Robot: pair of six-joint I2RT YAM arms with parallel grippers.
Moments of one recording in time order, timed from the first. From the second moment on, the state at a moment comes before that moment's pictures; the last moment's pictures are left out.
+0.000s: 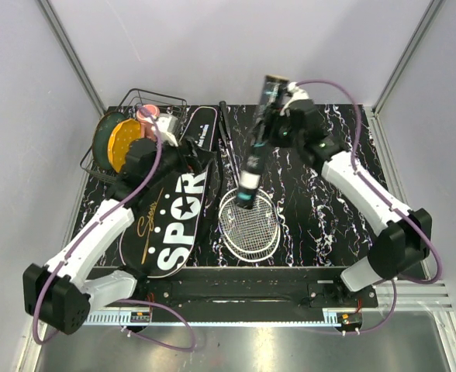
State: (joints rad) left arm -0.44 1.14 0.93 0.00 0.31 -0.39; right arm 0.53 1.51 1.39 -0.25 -0.07 0.57
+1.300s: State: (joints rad) left arm -0.39 1.15 0.87 0.07 0.31 -0.47; right arm -0.13 2.60 2.39 -0.75 0.34 -0.24
